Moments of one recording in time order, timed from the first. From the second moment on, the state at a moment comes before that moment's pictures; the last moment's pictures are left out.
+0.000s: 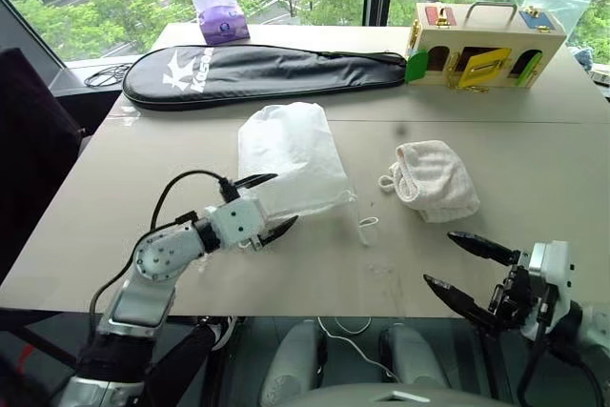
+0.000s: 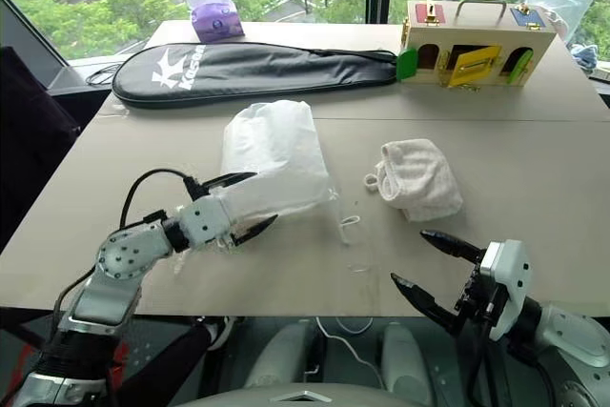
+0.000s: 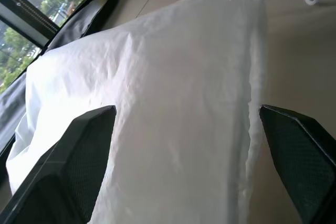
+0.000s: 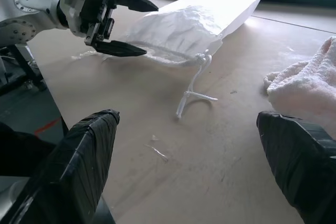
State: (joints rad) left arm -0.03 0.63 0.01 -0.05 0.06 -0.33 -0.69; right arm 0.50 -0.58 -0.24 -0.69 0.63 0.26 0.87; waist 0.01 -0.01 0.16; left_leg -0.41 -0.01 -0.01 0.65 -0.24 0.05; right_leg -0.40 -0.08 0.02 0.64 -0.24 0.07
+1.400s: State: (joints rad) left arm 0.03 0.56 -0.04 -0.07 0.62 -0.55 -0.07; right arm 0.52 -0.63 -0.29 -0.69 0.68 0.28 0.86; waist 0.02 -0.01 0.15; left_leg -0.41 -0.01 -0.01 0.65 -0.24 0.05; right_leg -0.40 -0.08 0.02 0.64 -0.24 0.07
